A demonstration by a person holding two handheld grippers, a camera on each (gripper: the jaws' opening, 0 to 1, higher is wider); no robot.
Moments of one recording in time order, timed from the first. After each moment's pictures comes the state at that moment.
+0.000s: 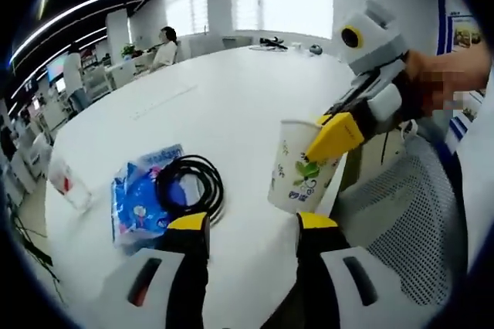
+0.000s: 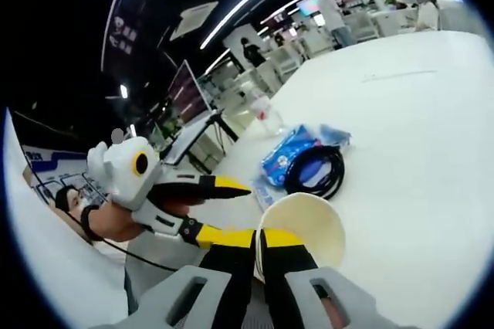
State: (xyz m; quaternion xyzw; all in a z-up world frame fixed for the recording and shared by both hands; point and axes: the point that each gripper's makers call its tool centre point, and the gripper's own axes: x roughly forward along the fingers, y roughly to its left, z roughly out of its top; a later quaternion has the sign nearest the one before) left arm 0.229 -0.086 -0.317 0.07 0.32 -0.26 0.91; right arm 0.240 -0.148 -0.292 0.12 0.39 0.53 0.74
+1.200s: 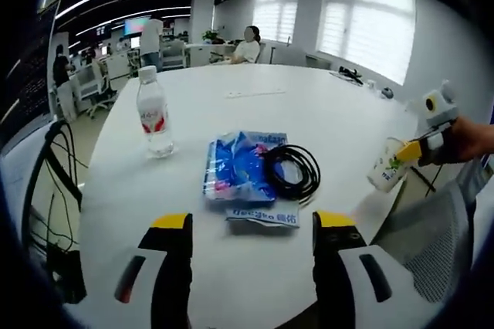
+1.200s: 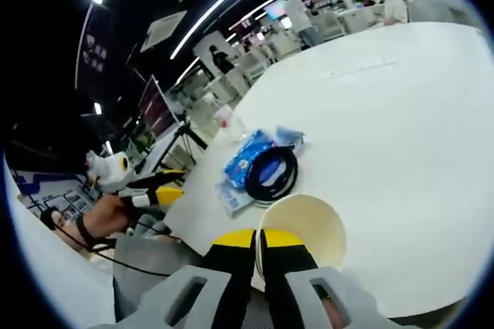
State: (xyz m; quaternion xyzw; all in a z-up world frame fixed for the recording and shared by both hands) left arm 0.216 0.050 -0.316 -0.03 0.31 -0.08 0.95; right arm 0.274 -0.186 -0.304 0.13 0.41 0.46 0.78
